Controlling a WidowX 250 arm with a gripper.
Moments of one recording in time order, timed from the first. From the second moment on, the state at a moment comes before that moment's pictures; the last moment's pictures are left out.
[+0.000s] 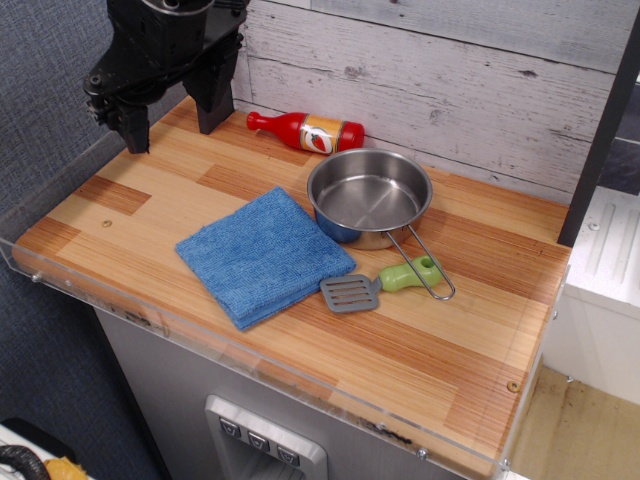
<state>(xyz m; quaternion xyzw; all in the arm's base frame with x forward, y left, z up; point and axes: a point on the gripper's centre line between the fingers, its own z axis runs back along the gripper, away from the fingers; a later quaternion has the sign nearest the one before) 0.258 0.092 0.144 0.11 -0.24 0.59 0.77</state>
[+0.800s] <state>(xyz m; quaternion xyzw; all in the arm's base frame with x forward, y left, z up) 0.236 0.110 0.149 0.04 -0.14 0.76 0.64</state>
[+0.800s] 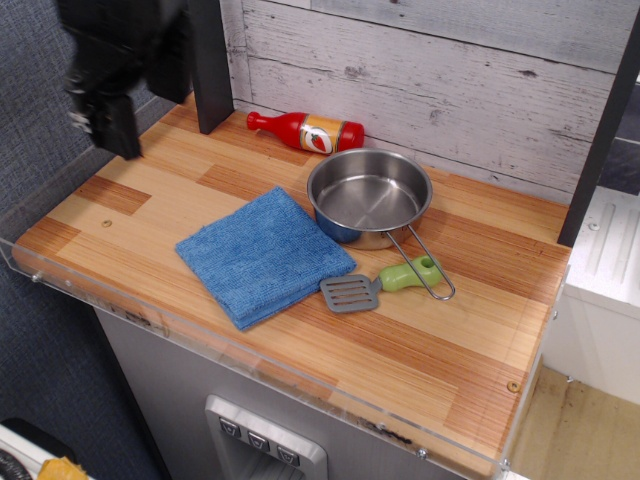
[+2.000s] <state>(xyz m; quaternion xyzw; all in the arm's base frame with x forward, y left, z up) 0.250 0.112 0.078 -0.03 -0.12 0.86 0.49</state>
